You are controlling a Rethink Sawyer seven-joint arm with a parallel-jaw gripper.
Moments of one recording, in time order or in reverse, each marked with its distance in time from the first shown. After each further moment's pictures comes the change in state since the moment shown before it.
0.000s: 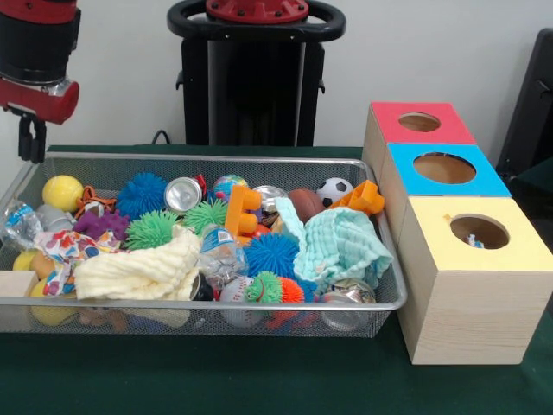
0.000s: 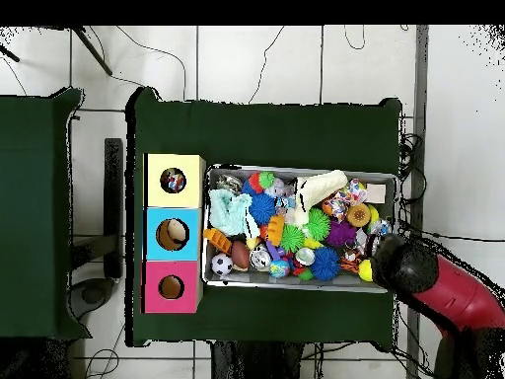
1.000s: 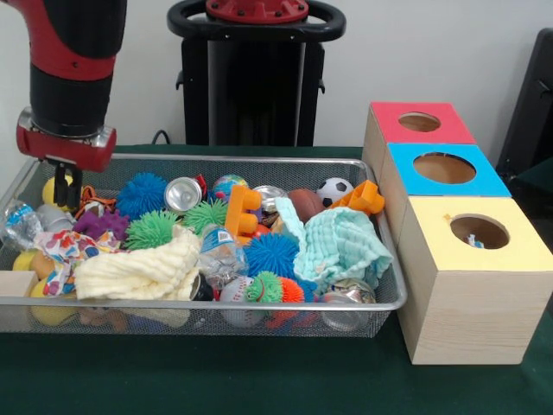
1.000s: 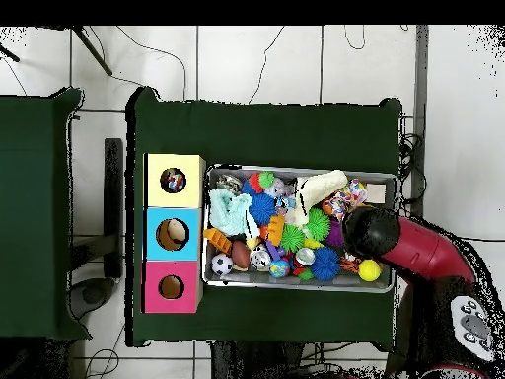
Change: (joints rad) arm 0.136 0.141 -0.030 -0.166 0.022 0.102 0.000
